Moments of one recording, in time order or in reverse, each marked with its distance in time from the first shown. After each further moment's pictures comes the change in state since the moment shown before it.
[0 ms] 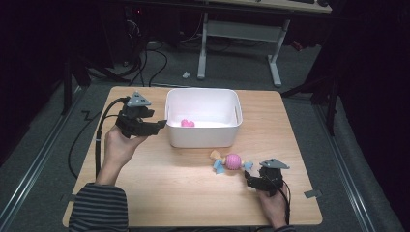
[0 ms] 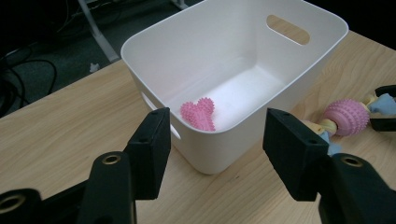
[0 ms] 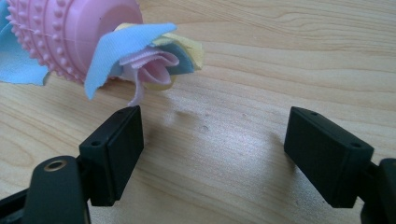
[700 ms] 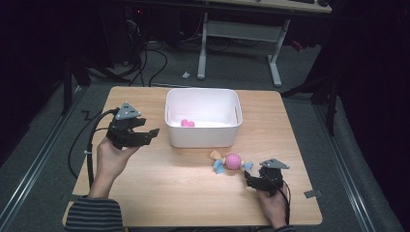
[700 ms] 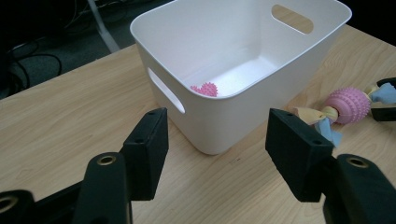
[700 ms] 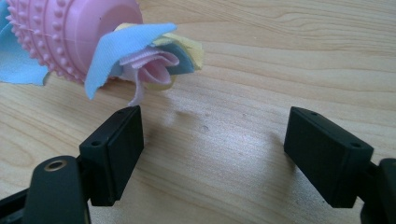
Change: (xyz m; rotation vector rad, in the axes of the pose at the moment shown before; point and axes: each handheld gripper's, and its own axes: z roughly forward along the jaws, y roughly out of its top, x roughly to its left) left arm 0.000 -0.031 -0.013 -0.022 0.009 -0.036; right arm 0.000 0.000 0.000 0.000 0.000 0.001
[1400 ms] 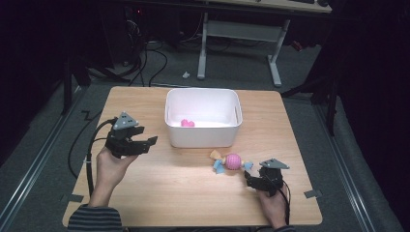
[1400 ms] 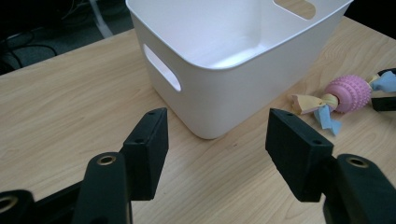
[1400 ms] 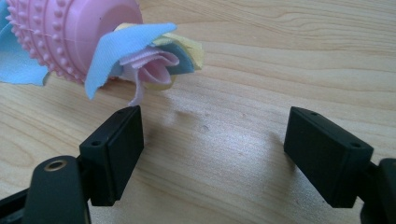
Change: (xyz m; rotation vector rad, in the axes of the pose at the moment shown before) left arm -0.003 -0.026 0.004 0.006 -0.008 -0.030; right arm 0.000 0.000 0.000 0.000 -0.001 0.001
